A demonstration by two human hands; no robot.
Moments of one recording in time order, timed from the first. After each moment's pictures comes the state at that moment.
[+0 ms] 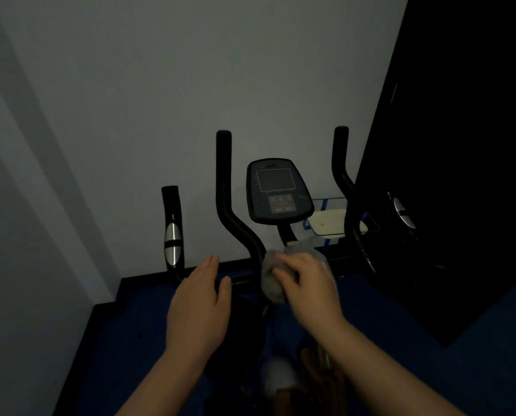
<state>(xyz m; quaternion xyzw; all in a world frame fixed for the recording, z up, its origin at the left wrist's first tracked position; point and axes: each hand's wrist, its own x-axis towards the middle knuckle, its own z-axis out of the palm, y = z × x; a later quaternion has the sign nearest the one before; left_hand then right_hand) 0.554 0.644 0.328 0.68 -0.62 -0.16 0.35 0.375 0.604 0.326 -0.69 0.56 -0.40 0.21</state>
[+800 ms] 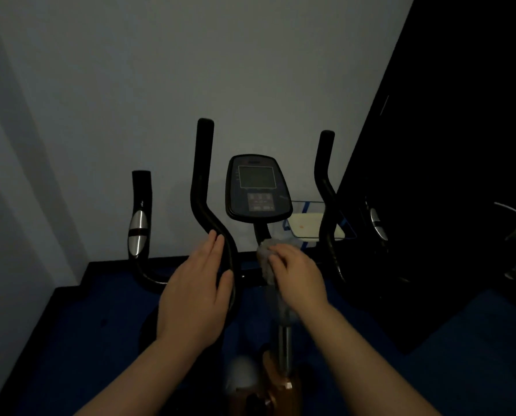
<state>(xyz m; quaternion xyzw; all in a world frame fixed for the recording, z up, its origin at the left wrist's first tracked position) 0.515 0.632 0.317 0.62 -0.70 -0.05 0.35 0.337 0.568 0.324 -0.71 0.61 -0.30 0.17</state>
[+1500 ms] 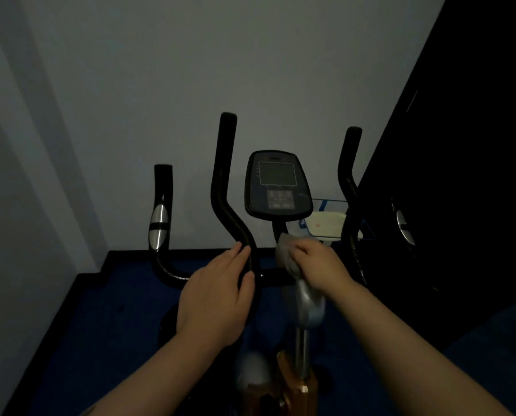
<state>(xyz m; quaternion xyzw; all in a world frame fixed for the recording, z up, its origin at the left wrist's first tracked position) 0.516 0.628 0.317 0.64 -0.70 -0.08 0.30 0.328 0.526 0.329 -0.74 0.61 -0.20 0.20</state>
